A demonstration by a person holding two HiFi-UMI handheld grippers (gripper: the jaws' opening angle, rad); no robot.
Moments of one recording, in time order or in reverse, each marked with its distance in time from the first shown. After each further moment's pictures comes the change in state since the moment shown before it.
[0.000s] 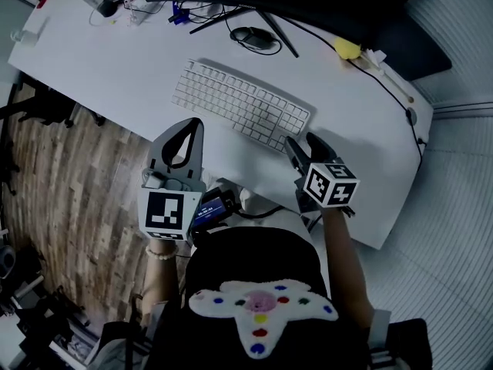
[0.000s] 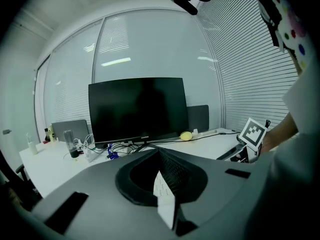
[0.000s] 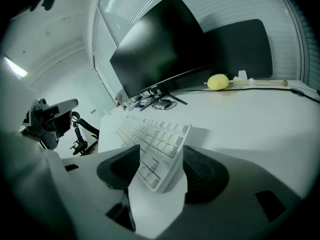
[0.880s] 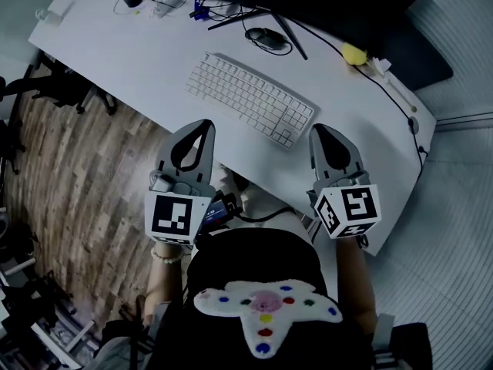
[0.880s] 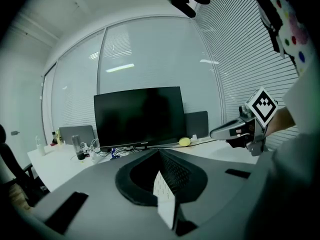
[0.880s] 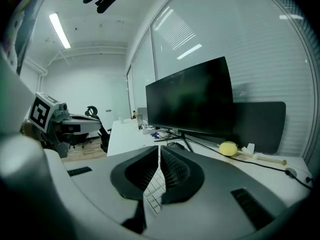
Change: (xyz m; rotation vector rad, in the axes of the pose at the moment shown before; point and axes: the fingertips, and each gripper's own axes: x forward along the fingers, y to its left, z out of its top) left arm -0.044 -0.032 0.024 -0.036 -0.046 0.067; right arm -0.101 0.078 0.095 -0.419 -0.305 0.047
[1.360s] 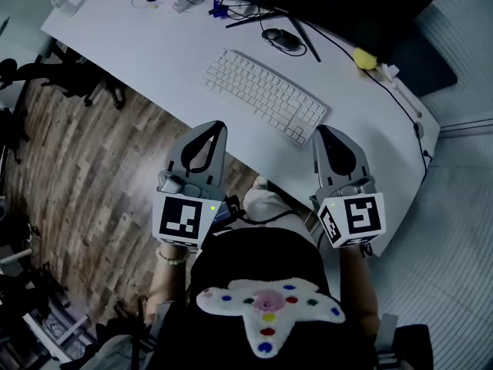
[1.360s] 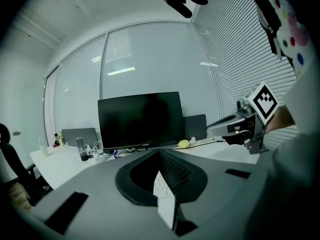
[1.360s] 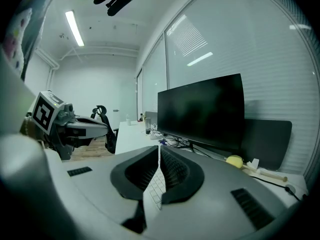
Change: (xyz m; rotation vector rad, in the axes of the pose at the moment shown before) left arm -0.036 -0.002 0.006 -0.006 -0.034 0.013; right arm -0.017 0.049 0.028 -0.129 -0.064 0.065
